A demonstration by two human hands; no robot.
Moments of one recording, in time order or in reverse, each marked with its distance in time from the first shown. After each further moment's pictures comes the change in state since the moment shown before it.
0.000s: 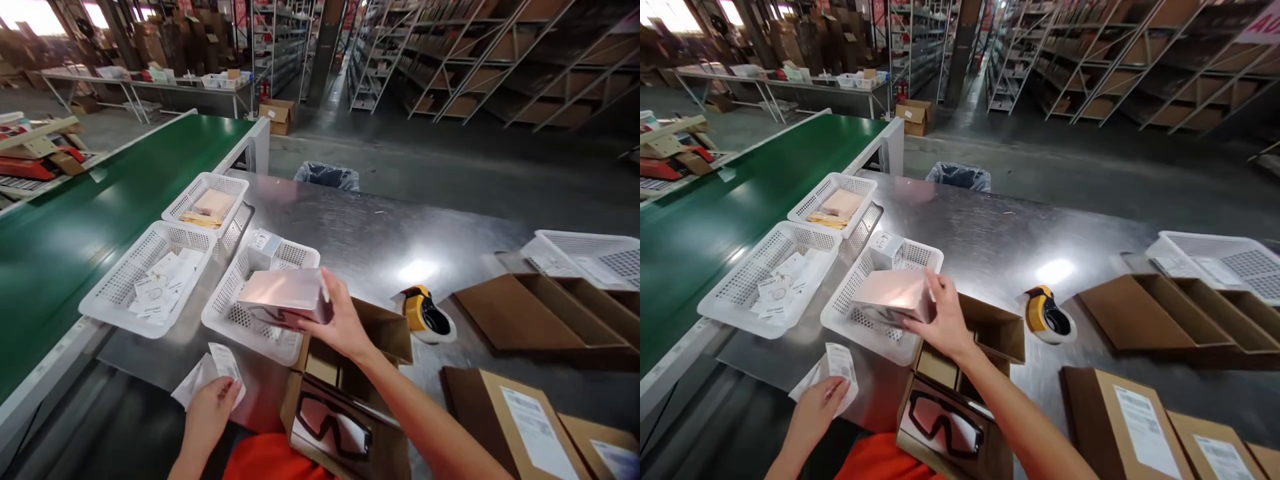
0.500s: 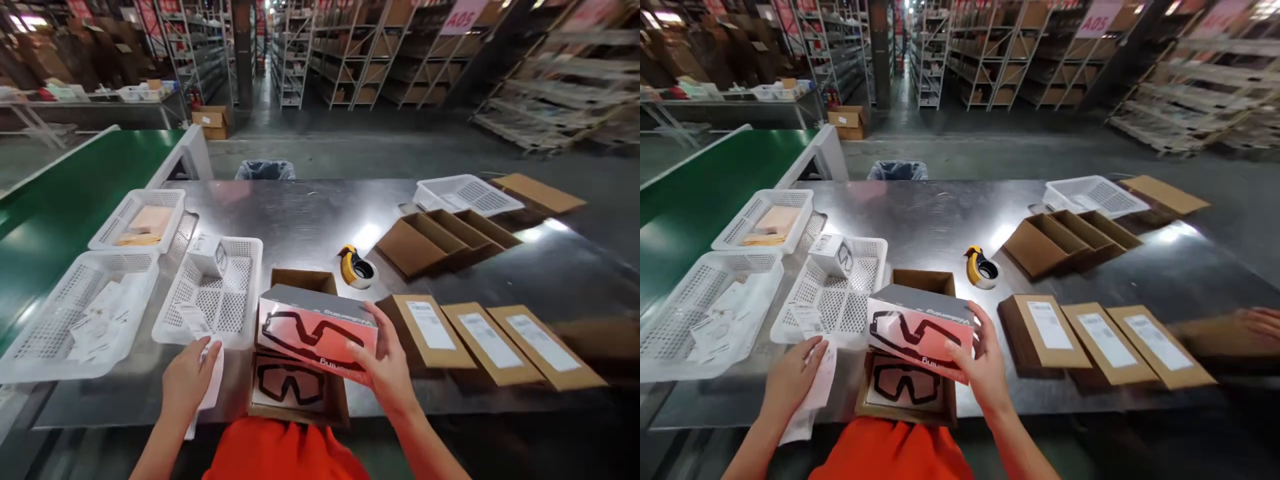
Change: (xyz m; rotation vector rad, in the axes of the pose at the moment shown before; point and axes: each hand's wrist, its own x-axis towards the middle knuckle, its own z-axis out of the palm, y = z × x) left_hand 0.015 0.093 -0.004 0.404 0.059 0.248; right_hand -0.179 -0.007 -0.082 0.449 0.635 0.518
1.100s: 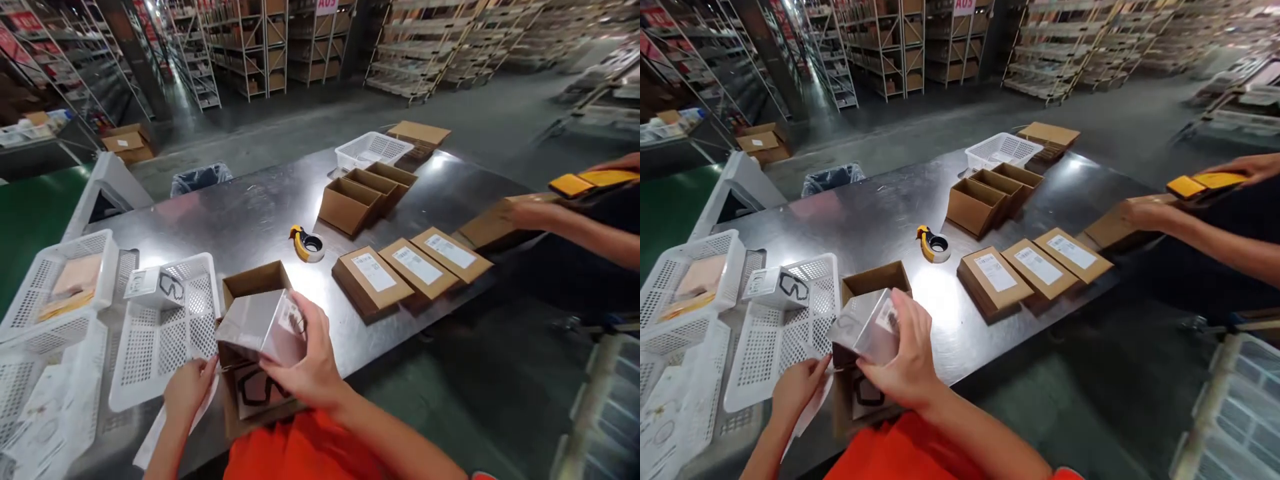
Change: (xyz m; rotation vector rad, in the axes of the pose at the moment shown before) left_hand 0.043 0.041 0.044 0.441 -0.369 0.129; right_hand -0.026 -0.013 0.019 -0.368 0.205 -0.460
